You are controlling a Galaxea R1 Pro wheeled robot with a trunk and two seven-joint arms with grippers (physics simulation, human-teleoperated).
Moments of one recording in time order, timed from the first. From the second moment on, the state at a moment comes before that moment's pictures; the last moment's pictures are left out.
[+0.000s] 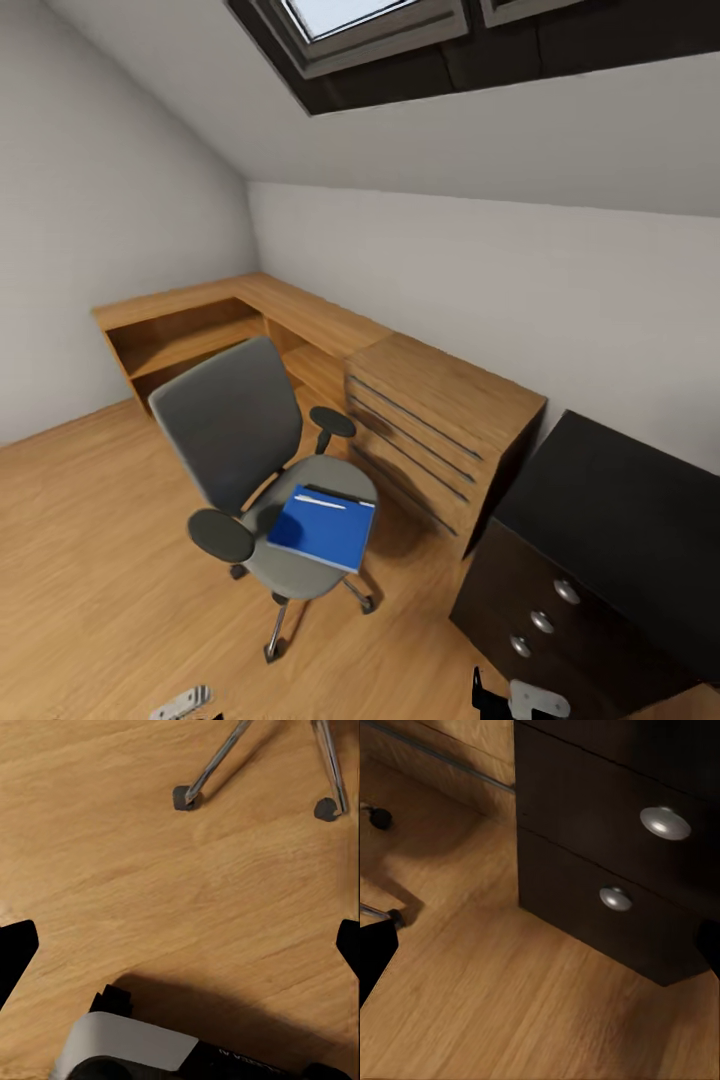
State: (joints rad) left arm -0.16 0.21 -0.40 -0.65 0.88 0.04 0.12; right arm -0.31 0.05 -0.06 -0.22 -0.08 -0.59 -0.20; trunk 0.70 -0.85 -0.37
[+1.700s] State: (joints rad) left arm -0.16 0.22 -0.28 -0.65 0.87 0.02 0.00; right arm -0.31 0.05 -0.06 -0.22 -0.08 -0.59 -0.20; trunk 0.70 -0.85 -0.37
